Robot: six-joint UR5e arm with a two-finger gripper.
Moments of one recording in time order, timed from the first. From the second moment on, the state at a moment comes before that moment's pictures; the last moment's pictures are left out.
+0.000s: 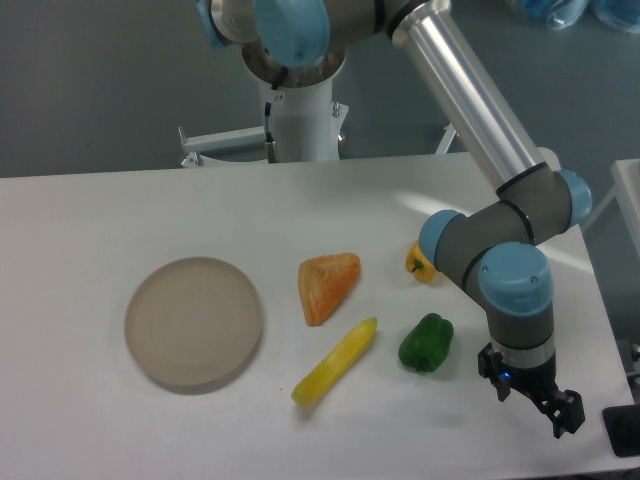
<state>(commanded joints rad) 2.35 -2.49 -0.88 -0.89 1.66 1.34</state>
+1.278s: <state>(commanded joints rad) 2.54 -2.02 -1.29 -1.27 1.47 1.34</state>
